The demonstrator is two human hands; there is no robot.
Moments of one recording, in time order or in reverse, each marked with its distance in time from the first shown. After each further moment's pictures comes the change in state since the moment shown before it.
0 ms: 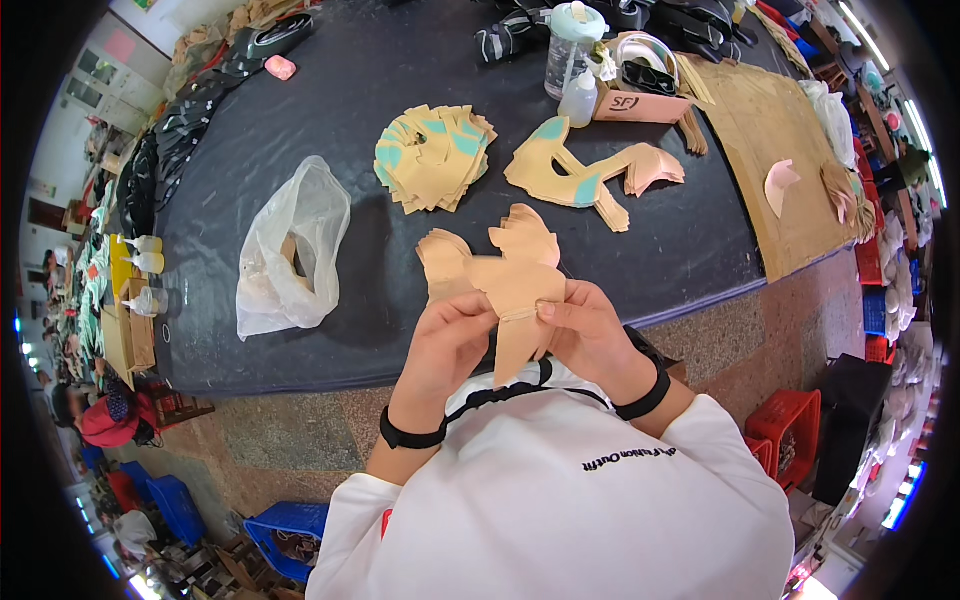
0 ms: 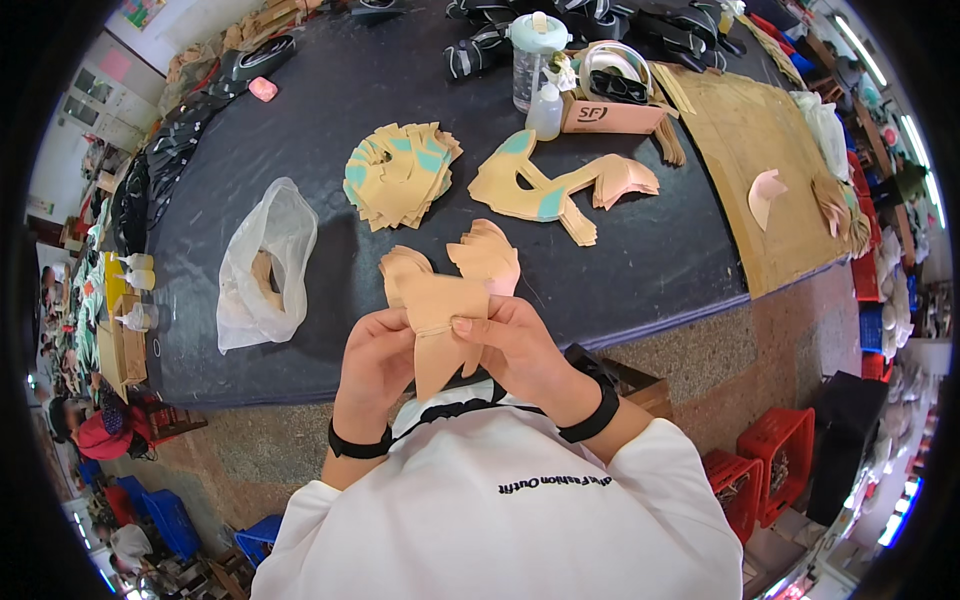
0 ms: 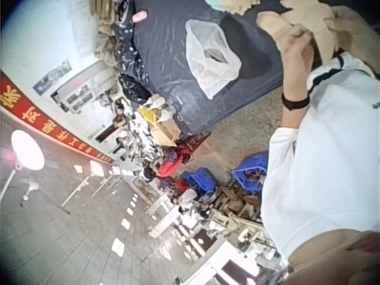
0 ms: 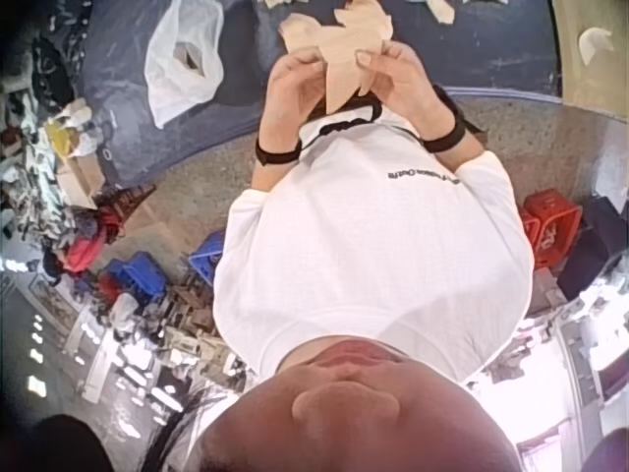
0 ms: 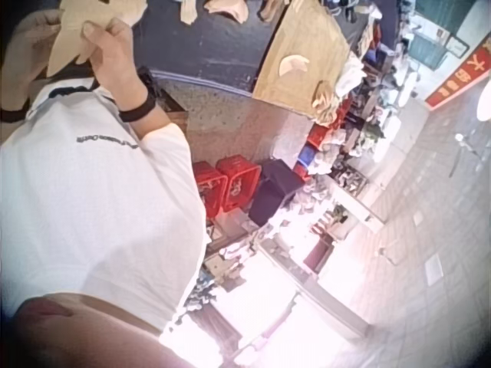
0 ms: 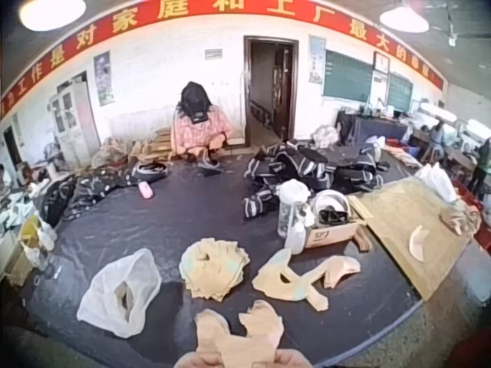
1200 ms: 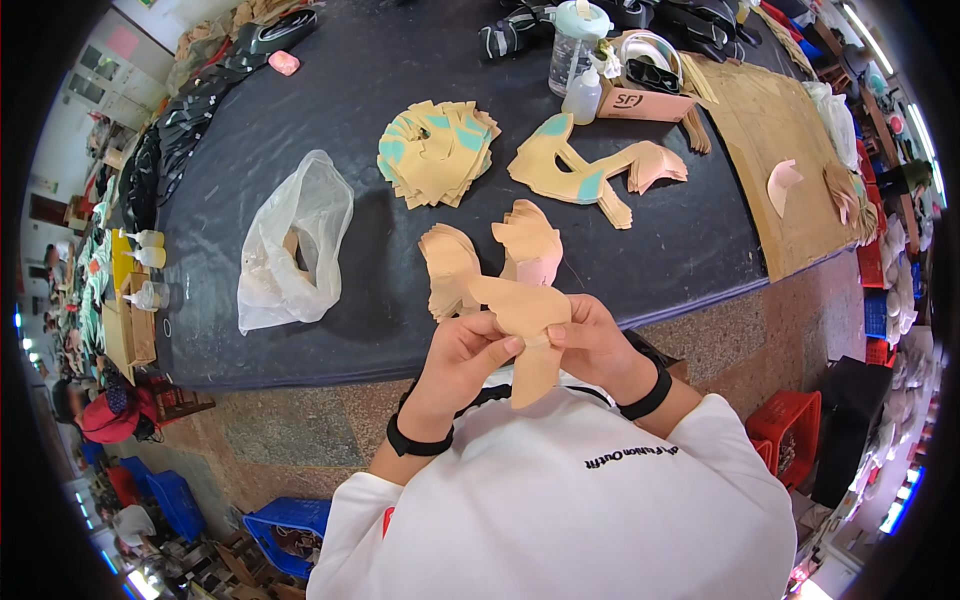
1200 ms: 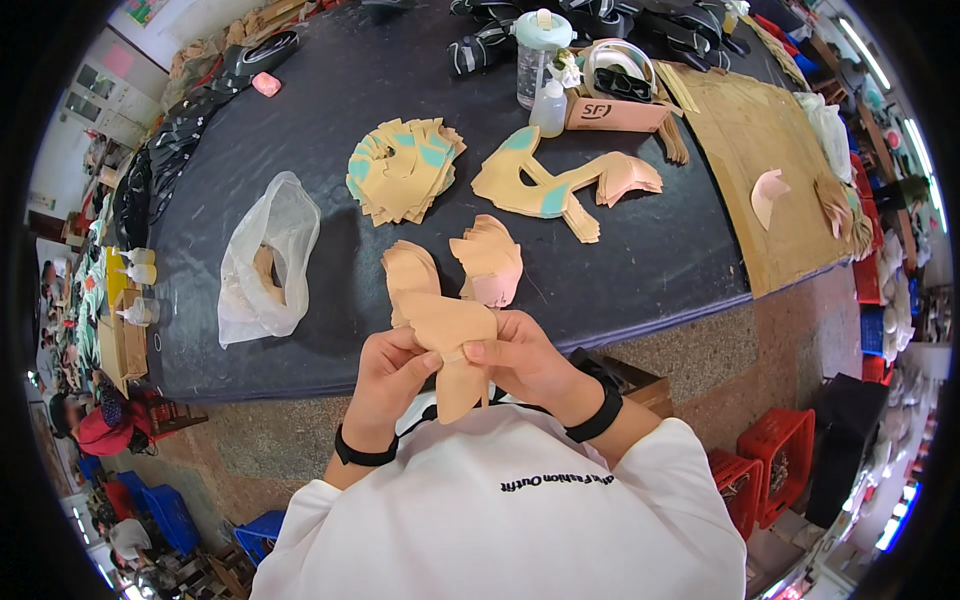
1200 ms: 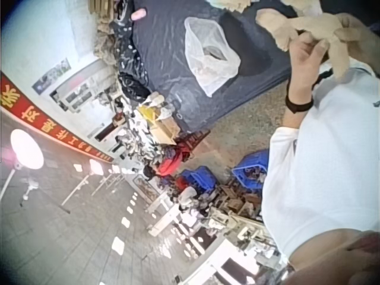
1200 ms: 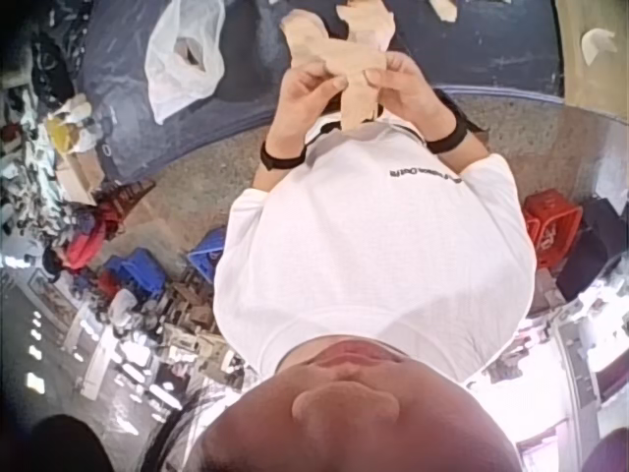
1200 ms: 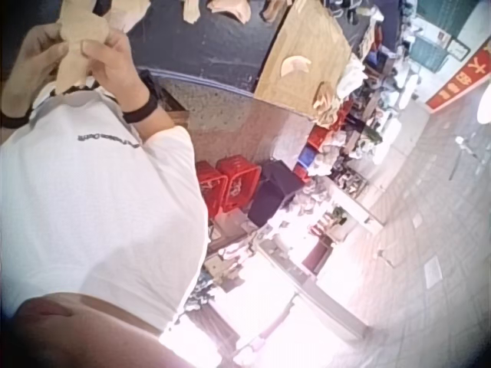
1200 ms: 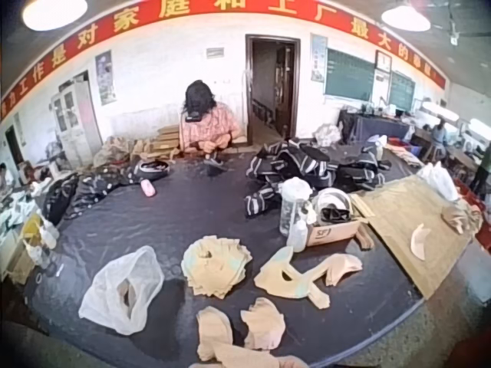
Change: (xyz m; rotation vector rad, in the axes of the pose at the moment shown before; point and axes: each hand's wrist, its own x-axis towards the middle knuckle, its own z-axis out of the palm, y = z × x) left_hand -0.017 -0.014 0.005 0.179 -0.075 0.058; right_hand -0.010 0.012 -0.011 -0.024 -0.085 0.026
